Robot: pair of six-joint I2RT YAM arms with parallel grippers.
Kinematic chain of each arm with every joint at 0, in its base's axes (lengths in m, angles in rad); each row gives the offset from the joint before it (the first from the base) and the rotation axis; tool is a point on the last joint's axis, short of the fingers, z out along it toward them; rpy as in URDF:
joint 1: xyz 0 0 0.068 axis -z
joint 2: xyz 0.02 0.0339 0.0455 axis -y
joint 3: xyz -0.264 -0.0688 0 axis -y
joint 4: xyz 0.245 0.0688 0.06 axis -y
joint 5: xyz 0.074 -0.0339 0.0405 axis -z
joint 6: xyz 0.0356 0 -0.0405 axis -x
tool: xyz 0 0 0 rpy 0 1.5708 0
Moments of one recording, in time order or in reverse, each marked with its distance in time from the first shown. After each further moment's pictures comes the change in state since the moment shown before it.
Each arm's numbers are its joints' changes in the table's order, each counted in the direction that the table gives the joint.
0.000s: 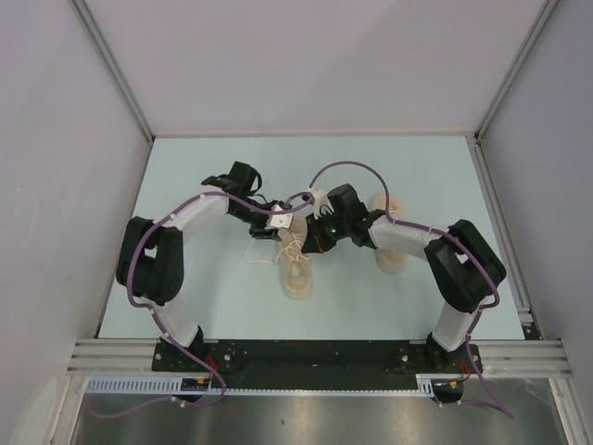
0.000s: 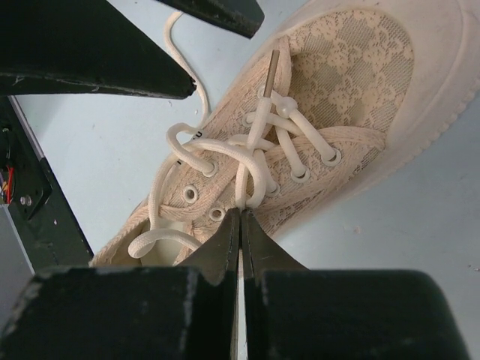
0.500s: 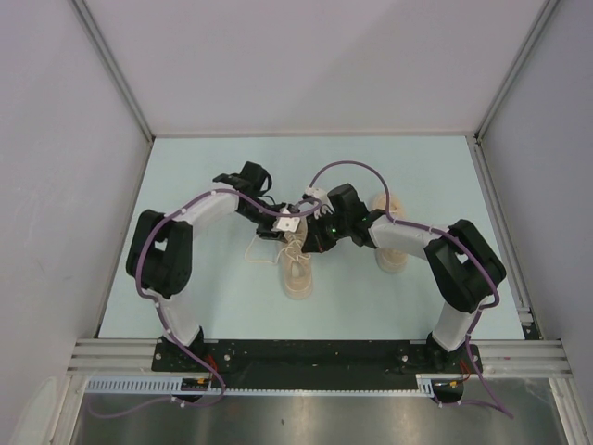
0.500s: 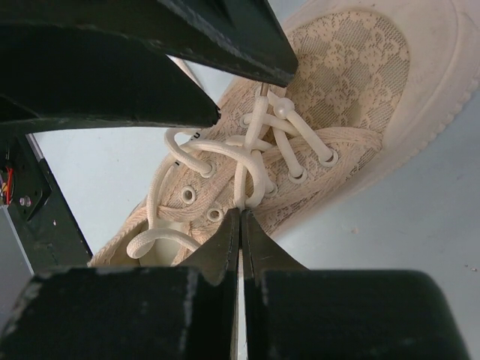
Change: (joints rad) left arm 0.048 -0.067 0.061 -0.043 -0.004 -0.080; right arm 0.003 -0.003 0.002 0.000 0.000 0.001
